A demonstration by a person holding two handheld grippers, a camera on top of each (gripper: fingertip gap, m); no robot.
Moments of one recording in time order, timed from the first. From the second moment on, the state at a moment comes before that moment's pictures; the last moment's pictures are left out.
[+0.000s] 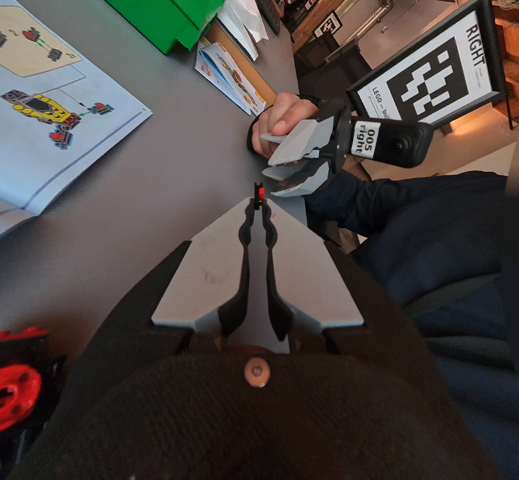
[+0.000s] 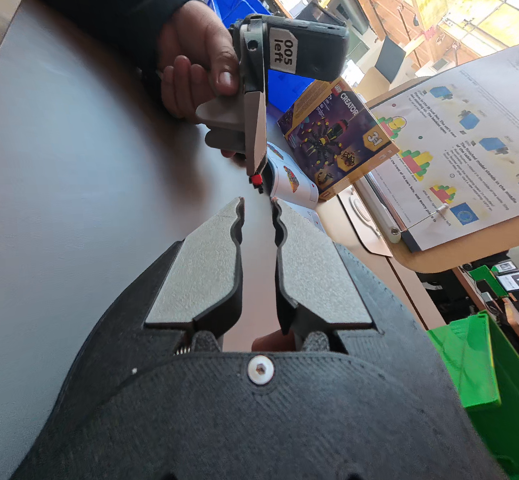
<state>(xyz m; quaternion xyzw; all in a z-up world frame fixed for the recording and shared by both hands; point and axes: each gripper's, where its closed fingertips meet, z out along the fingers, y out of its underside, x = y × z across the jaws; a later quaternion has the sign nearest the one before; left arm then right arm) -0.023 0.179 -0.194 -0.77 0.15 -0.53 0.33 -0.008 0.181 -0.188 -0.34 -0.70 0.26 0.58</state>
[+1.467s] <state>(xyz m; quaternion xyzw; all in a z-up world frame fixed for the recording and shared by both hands) -0.005 0.165 -0.200 -0.77 0.18 -0.54 0.29 -0.011 0.169 -0.196 -0.31 -0.73 0.23 0.57</state>
